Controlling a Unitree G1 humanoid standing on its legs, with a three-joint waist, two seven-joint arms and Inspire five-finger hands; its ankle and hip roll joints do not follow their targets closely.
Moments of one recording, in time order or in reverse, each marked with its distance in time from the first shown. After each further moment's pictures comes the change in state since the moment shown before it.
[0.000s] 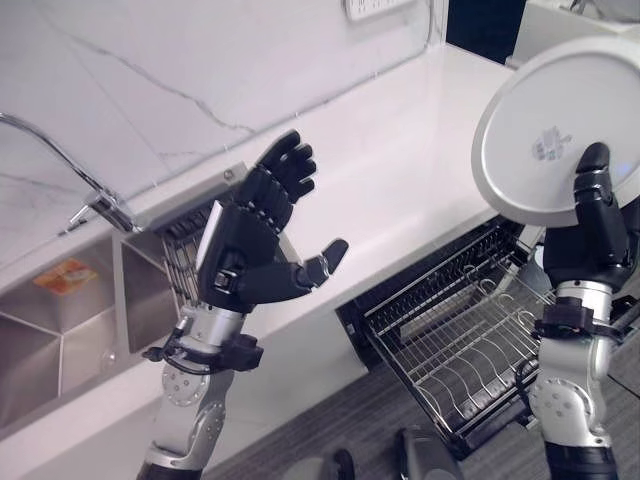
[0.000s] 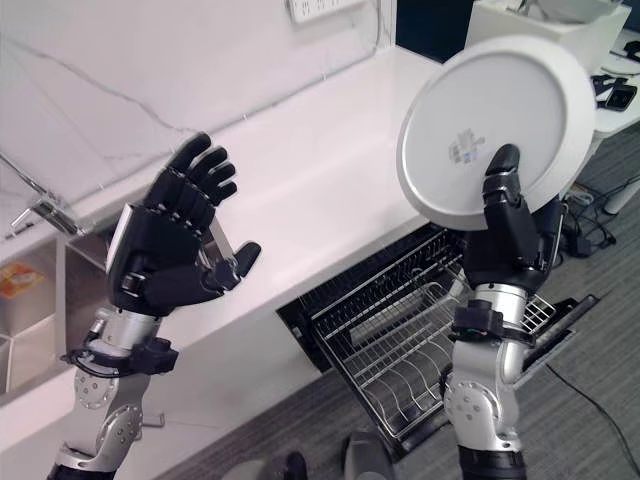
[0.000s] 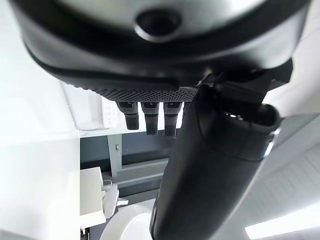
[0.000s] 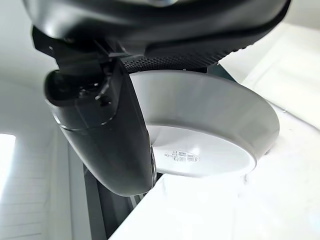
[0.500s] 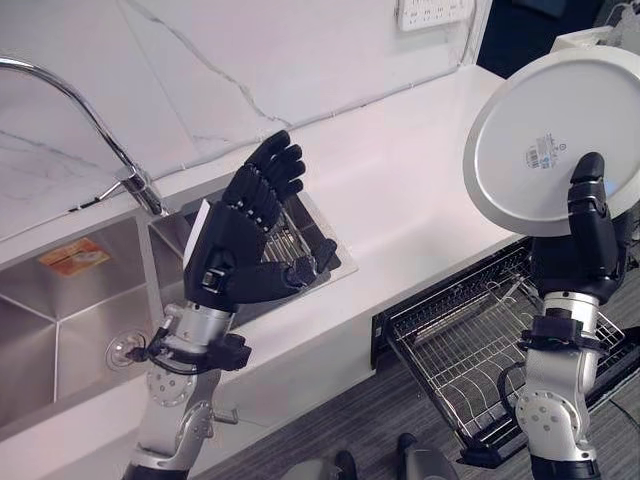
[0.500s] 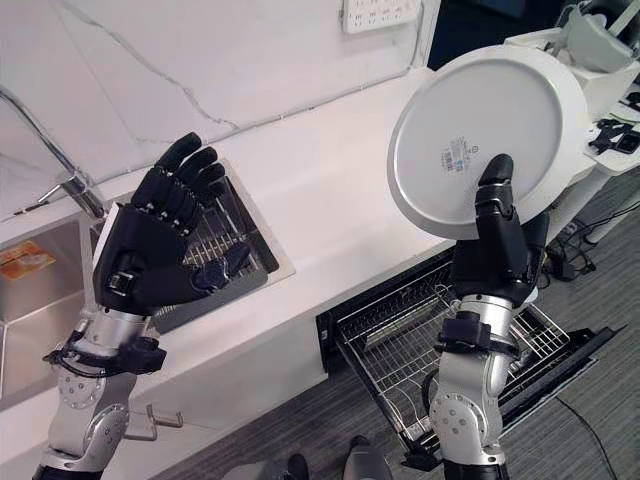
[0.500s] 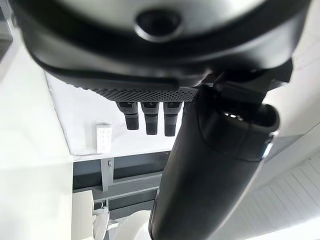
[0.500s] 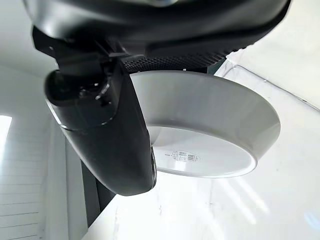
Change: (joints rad) left arm -0.004 0.055 0.046 -0.001 -0.002 0.013 0.002; right arm 0.040 0.074 0.013 -0.069 -0.019 -0.001 -0.027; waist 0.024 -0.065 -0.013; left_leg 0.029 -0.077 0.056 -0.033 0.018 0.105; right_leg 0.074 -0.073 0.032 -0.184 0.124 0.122
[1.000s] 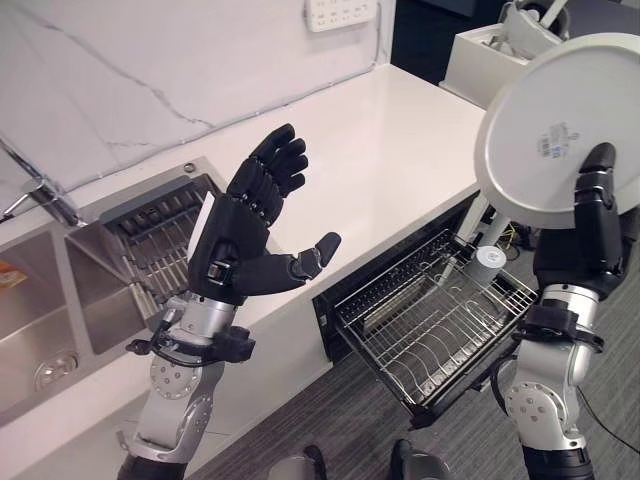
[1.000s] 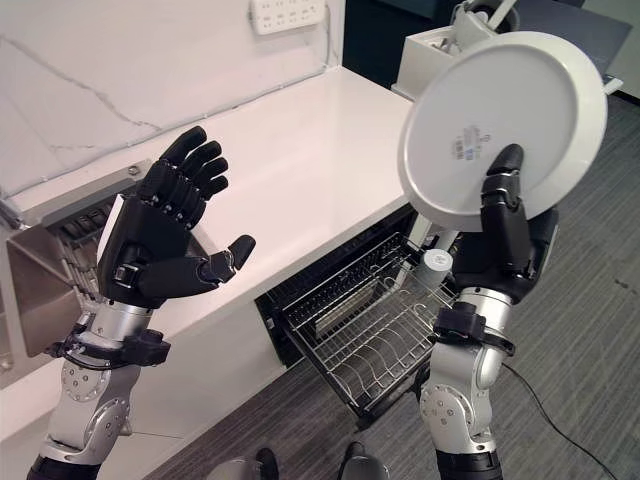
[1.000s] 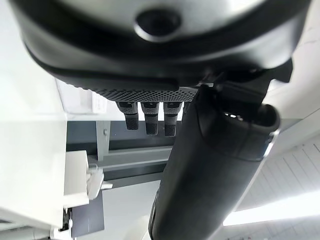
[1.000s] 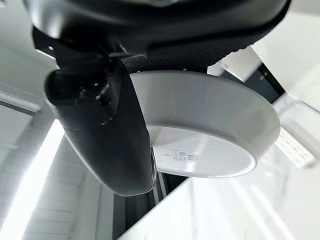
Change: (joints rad) left arm -0.040 0.021 -0.040 -0.003 0.021 0.003 0.065; right arm -0.040 -0.015 0.029 0.031 -0.061 -0.120 -0.090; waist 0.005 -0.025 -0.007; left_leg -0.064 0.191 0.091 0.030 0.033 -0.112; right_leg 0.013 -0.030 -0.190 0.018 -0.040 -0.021
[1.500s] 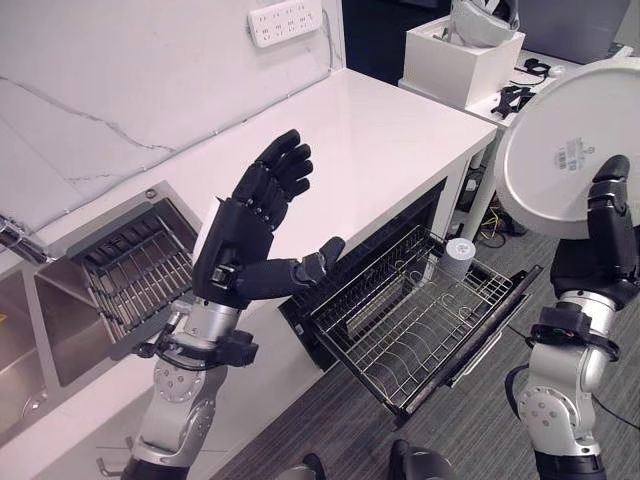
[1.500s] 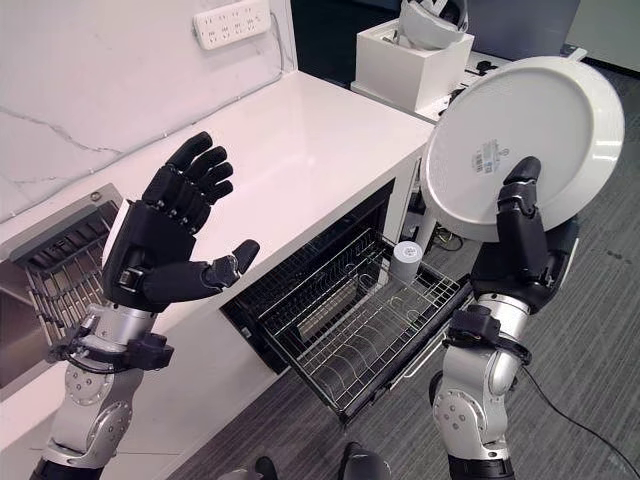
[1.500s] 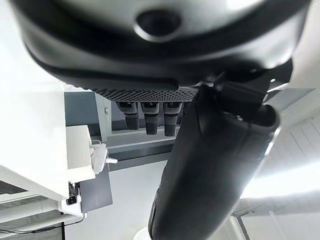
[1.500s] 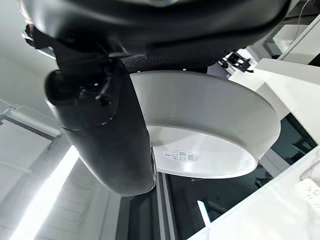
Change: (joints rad) left arm 0.009 -0.012 -0.019 -0.005 0.030 0.000 0.013; right arm 0.029 -0.028 -0.024 0.008 -0.036 0.076 -0.080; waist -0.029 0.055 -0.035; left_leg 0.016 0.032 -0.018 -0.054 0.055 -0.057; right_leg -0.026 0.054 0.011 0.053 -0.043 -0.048
